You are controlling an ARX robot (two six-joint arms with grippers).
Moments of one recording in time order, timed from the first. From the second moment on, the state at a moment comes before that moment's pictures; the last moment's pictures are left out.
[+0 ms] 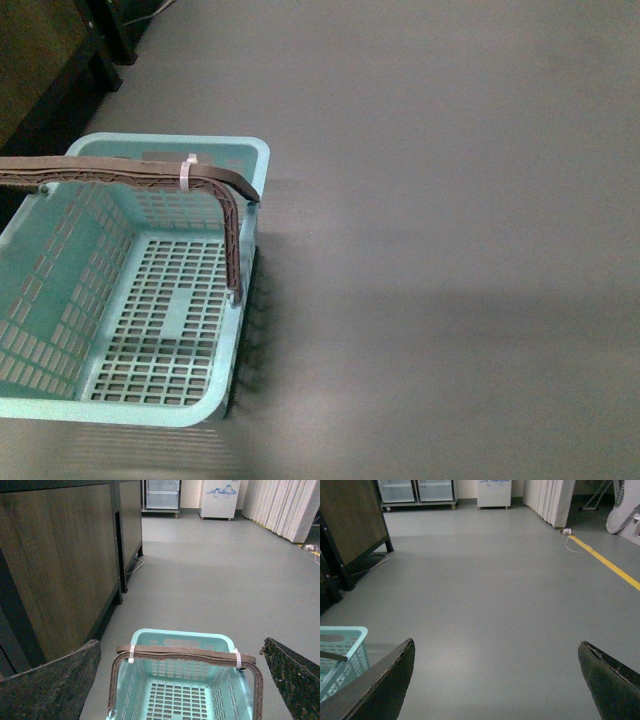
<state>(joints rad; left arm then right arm) 0.00 0.01 0.01 0.00 0.00 -0.01 0.00 0.00 0.02 0.00 0.00 0.00</state>
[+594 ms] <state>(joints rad) 0.14 0.69 0.28 -0.11 0.13 -0.77 0.00 0.00 0.02 0.00 0.00 0.00</state>
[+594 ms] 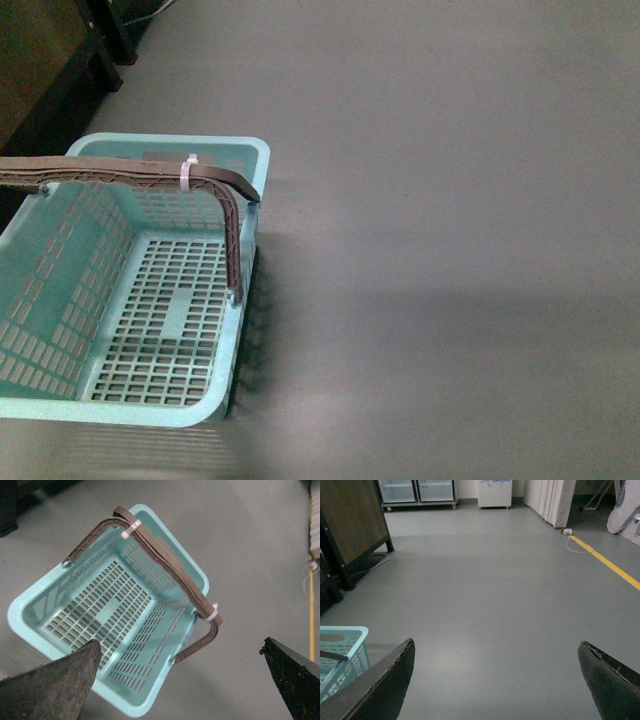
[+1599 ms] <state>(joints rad) -0.11 2.20 1.07 0.42 0.01 -1.38 0.00 0.00 0.02 0.00 0.00 0.00</state>
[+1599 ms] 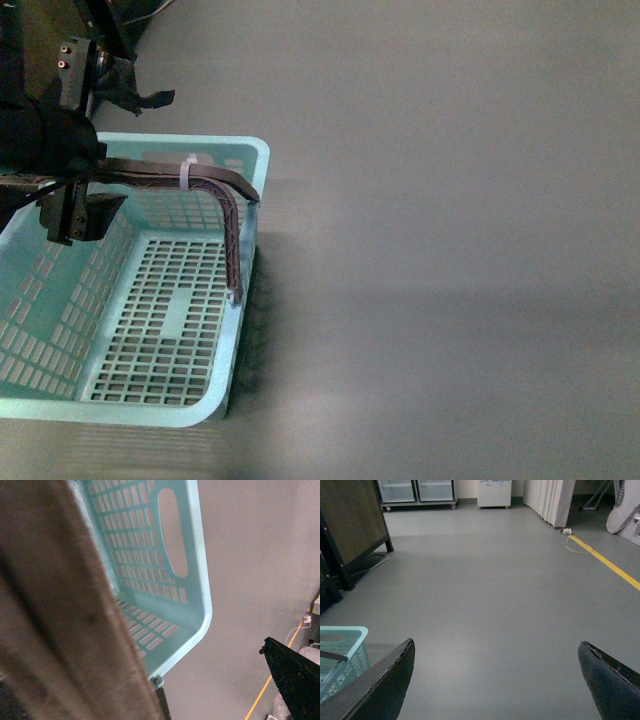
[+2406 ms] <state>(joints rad) -0.11 1.65 0.80 0.27 0.01 -1.50 0.00 0.00 0.02 0.00 0.00 0.00</state>
